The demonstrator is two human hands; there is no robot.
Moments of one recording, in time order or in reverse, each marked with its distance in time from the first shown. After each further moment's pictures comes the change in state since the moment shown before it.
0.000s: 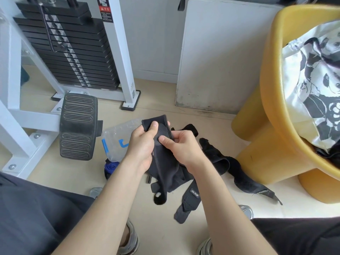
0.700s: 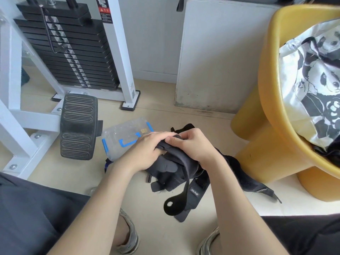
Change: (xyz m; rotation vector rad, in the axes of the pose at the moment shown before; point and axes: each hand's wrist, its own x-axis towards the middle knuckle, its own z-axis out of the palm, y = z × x) left_hand 0.002 0.005 -0.033 1.264 -0.501 0.481; right_hand -0.004 -0.012 -0.033 -0.290 -0.008 0.048
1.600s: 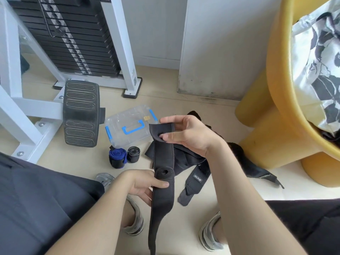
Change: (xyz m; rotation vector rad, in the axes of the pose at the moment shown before) left_hand -0.055 -0.096 0.096 -0.698 -0.715 -0.833; right_hand 0.000 0.002 0.016 0.502 -0.304 0.019
